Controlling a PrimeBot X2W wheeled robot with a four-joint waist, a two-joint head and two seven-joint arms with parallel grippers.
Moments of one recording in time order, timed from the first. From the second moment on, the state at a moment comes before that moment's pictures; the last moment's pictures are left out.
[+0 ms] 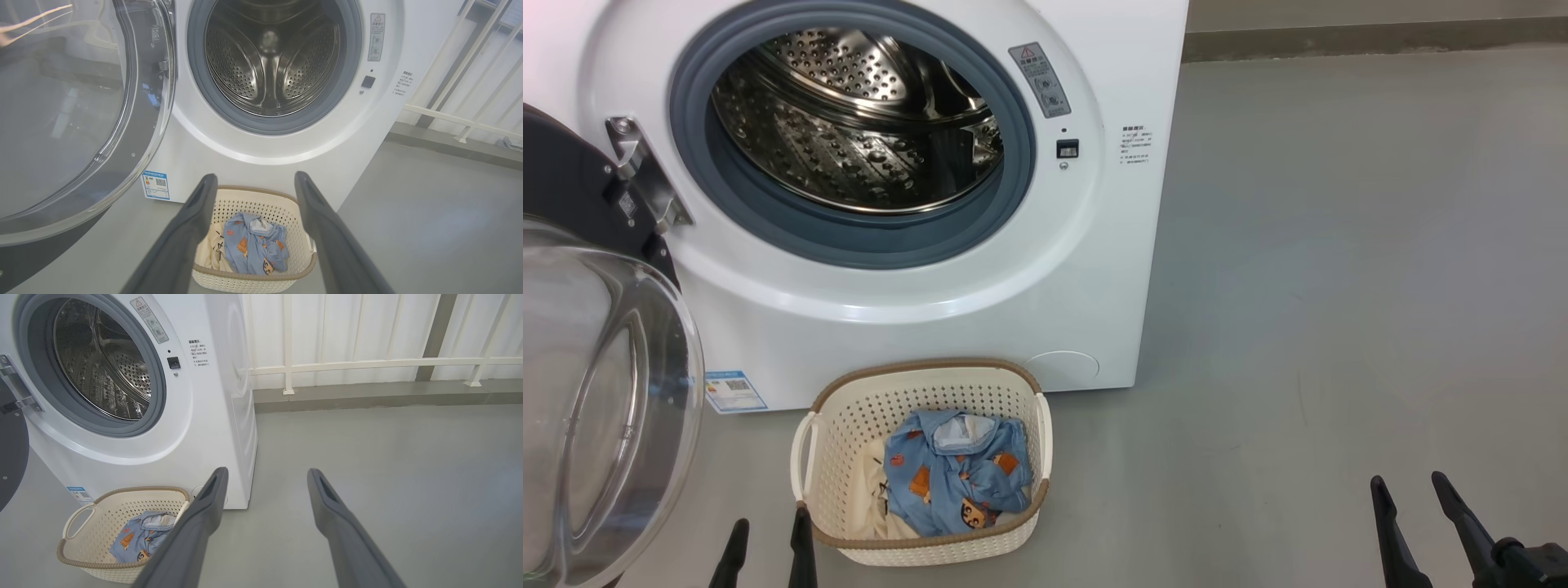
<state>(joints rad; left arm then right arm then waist) 0.15 0.04 -0.03 0.10 -0.34 -0.09 -0.26 0.14 -0.10 -0.12 0.10 0.19 0.13 -0.25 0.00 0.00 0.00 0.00</state>
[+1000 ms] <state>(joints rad) 0.15 0.04 -0.03 0.11 -0.34 -0.09 -0.26 0.14 -0.10 -0.12 0.10 0.19 0.13 -0.25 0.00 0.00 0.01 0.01</state>
